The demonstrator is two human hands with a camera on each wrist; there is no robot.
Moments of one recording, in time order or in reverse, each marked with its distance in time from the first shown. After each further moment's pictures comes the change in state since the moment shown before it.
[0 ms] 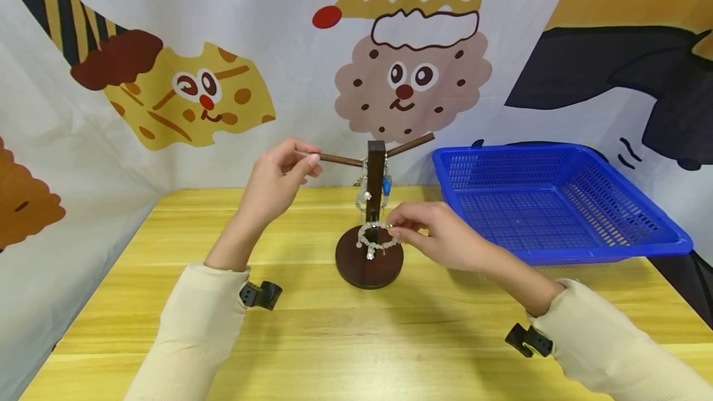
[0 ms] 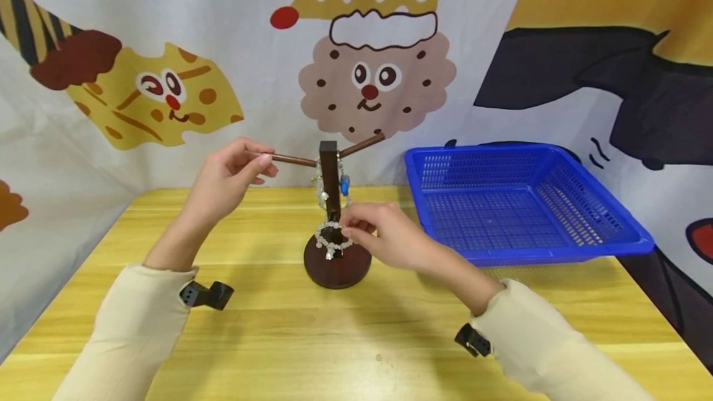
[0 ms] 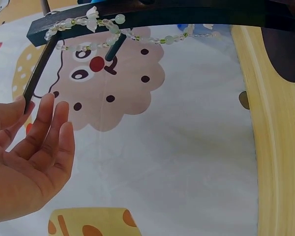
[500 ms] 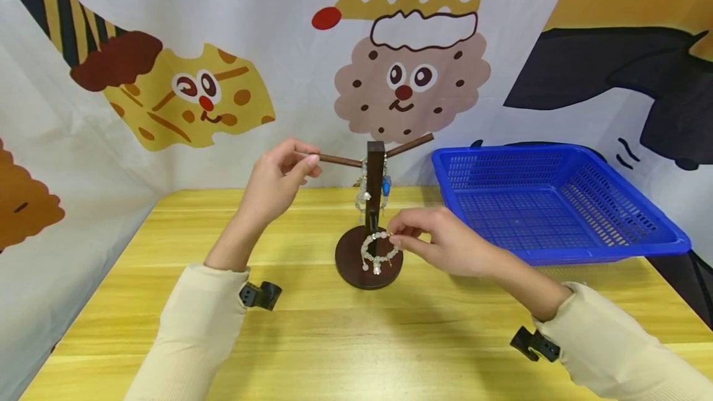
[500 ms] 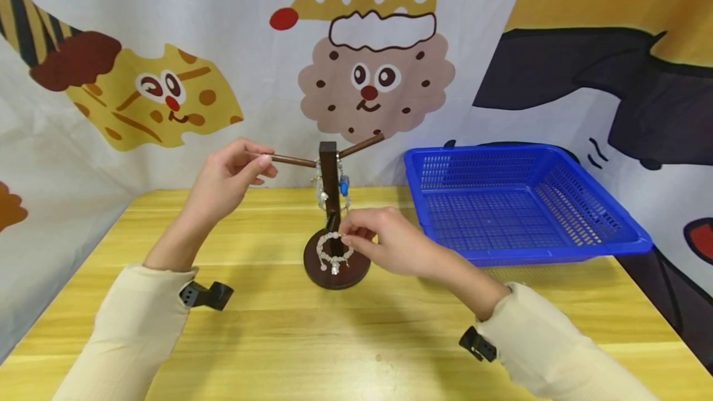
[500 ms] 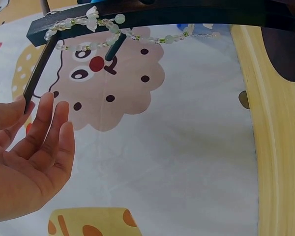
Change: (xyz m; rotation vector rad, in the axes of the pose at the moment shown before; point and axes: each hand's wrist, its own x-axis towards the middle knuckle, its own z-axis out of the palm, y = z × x) left_hand 0.000 0.000 0.000 0.015 -0.005 -0.002; right_hand -0.005 -0.008 -0.003 -0.002 -0.045 -0.040
